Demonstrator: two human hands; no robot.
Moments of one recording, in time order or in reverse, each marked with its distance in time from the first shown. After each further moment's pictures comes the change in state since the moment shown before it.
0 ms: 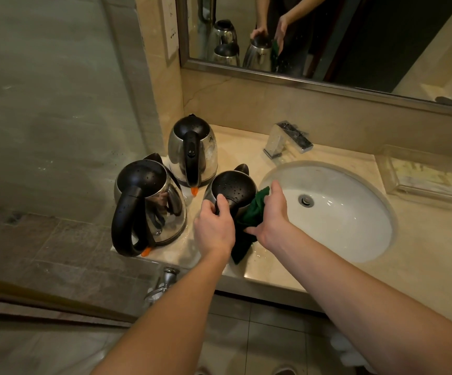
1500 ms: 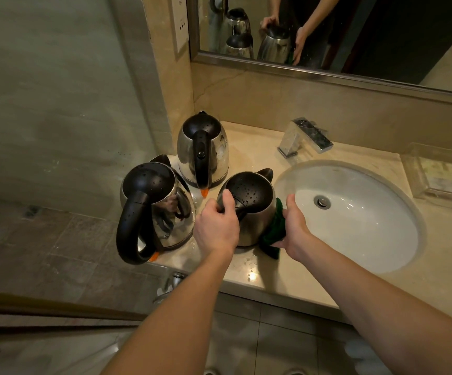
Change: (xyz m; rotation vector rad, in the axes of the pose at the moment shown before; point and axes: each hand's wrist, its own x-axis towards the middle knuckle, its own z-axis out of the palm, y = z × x) left_hand 0.026 -0.002 -0.002 0.102 0.018 0.087; right_hand 0.069 0.006 -0.031 -0.313 0.029 0.020
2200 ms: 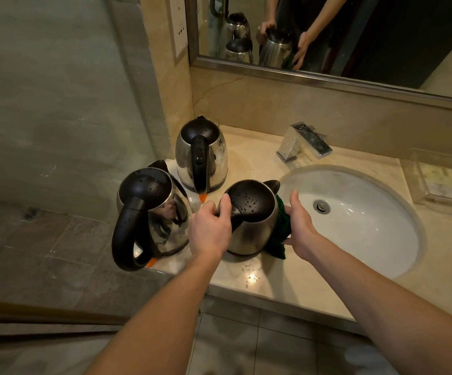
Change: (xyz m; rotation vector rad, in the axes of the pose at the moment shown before) left_hand 0.015 -0.006 -0.005 -0.026 -0.103 0.069; right_hand 0.008 -0.020 -0.013 -0.131 -0.028 -0.065
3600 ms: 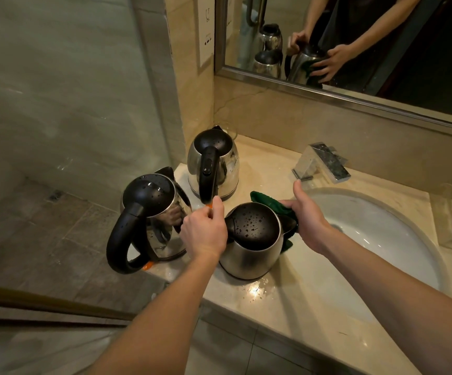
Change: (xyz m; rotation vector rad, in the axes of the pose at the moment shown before) left_hand 0.018 0.021 0.009 0.026 0.254 -0.140; right_hand 0.055 -0.053 -0.013 -0.315 -0.315 -0.160
